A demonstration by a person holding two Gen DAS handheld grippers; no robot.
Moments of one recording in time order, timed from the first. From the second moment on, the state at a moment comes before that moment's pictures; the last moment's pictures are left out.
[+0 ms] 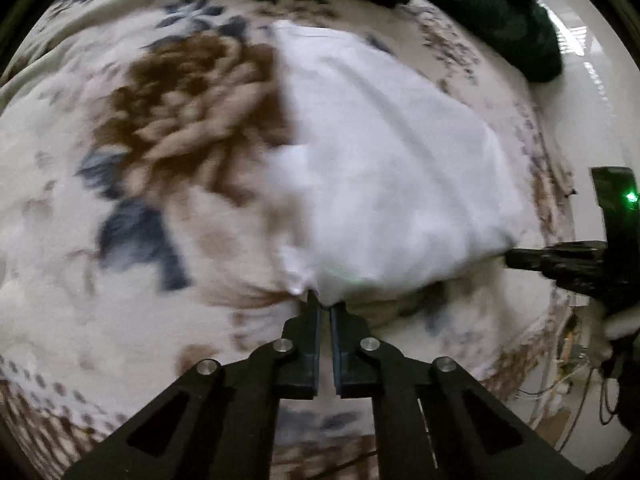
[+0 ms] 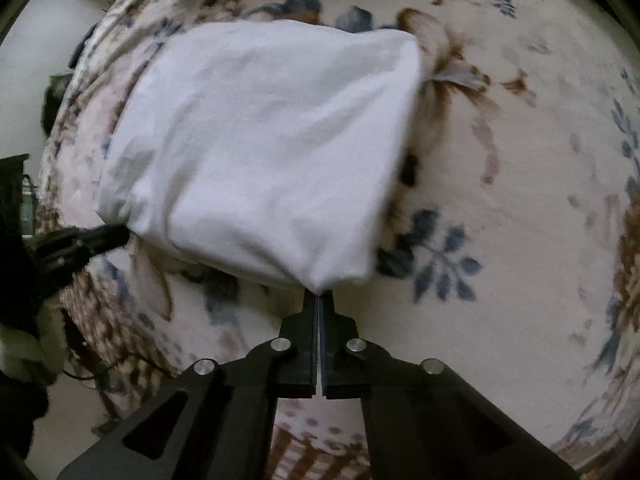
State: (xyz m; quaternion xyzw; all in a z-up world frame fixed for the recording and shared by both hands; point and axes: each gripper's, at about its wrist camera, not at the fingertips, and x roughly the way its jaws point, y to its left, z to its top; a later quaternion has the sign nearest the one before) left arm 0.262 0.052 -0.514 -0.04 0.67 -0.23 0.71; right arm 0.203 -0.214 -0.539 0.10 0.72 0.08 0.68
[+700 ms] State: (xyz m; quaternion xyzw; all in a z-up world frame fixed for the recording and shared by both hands) left arm 0.299 0.078 -0.539 -0.34 0.65 -0.22 0.64; right arm 0.194 -0.310 -0.570 0.43 0.66 0.07 0.61
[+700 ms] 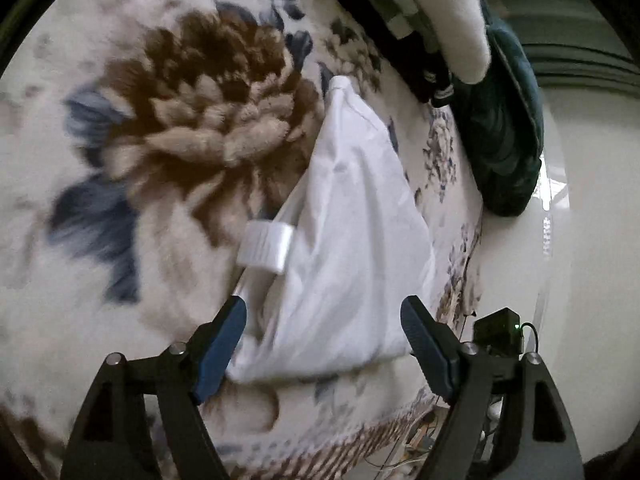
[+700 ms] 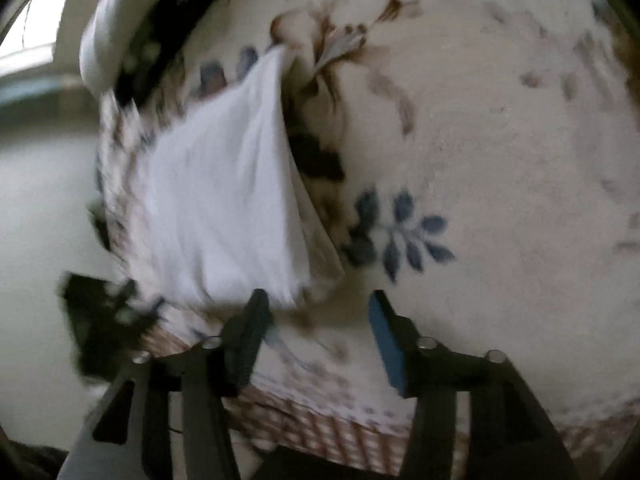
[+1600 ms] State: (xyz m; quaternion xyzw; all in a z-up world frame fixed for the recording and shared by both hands) left arm 0.425 0.040 -0.376 -0.32 0.53 -0.29 0.73; right arm 0.312 -0.292 -0.445 0.49 0.53 0.18 0.67
